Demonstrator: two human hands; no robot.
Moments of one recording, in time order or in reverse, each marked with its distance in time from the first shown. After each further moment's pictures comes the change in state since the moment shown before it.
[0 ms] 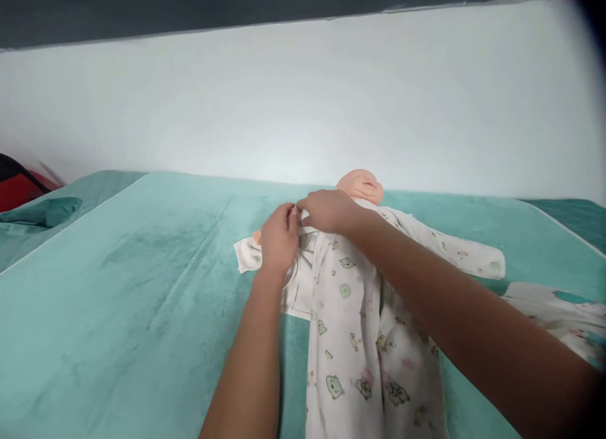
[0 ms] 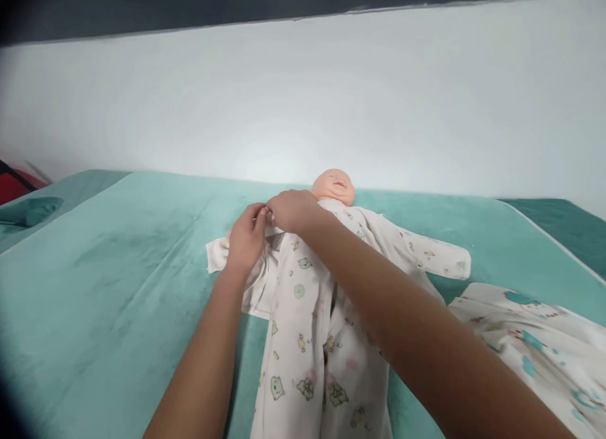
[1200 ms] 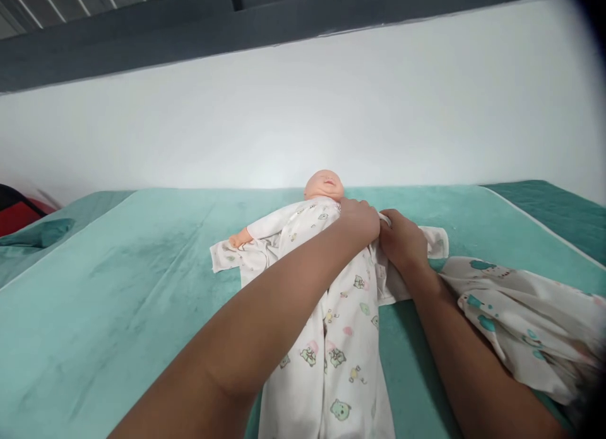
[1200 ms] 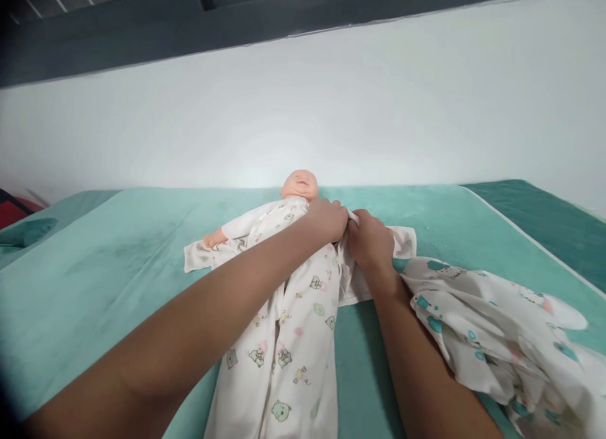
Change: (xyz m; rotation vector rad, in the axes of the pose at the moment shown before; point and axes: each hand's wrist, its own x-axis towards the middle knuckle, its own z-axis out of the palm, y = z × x) left_hand 0.002 0.197 0.121 0.804 -0.818 0.556; right_hand -0.149 0.127 0.099 0.347 0.531 0.817
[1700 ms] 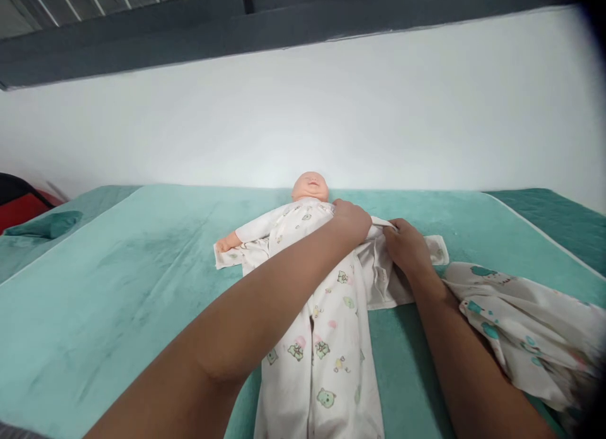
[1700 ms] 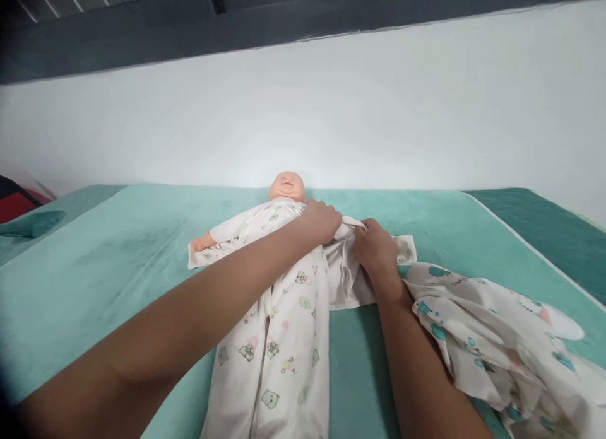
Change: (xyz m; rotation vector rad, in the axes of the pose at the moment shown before) left_hand 0.002 -0.020 0.004 0.095 -0.102 0.014; right_hand 0.005 0.018 0.009 0.161 -0.048 0.089
